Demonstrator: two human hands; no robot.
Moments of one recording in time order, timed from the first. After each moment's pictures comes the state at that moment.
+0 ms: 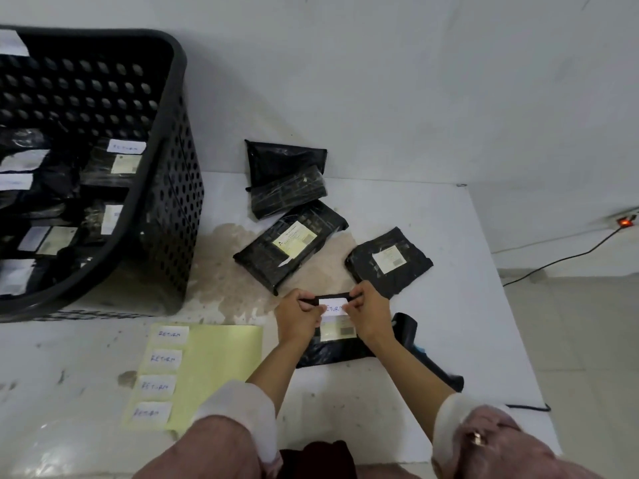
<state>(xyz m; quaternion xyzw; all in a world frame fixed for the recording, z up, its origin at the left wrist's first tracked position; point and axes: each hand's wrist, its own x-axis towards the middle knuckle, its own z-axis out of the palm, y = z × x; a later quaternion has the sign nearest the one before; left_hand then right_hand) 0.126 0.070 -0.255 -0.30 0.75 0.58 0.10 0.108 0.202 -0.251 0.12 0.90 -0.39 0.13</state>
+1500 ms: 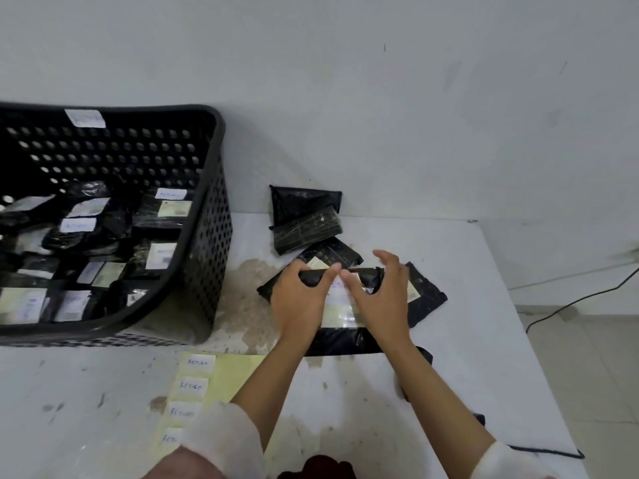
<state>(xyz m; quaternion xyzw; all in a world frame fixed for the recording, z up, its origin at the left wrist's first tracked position) 0.095 0.044 -0.145 -0.23 0.86 0.45 -0.12 0.088 0.174 -0.144 0.05 0.85 -0.53 -0.05</state>
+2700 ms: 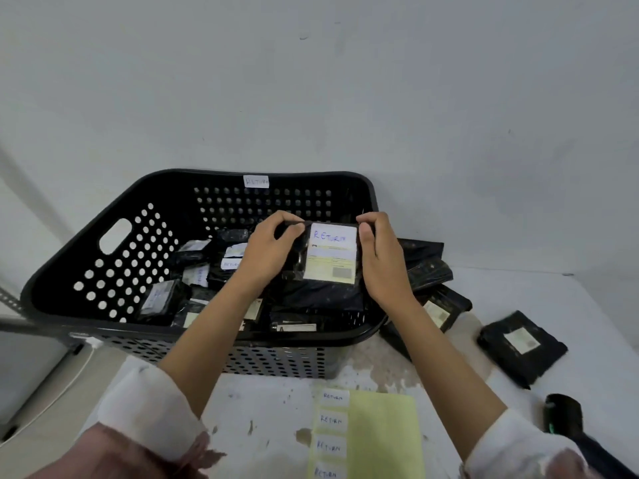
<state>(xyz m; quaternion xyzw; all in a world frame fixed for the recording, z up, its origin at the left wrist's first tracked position) 0.119 -0.274 0.001 -0.04 0.84 0.52 -0.14 0.100 -0.092 -0.021 -0.13 0.84 -0.50 -0.13</state>
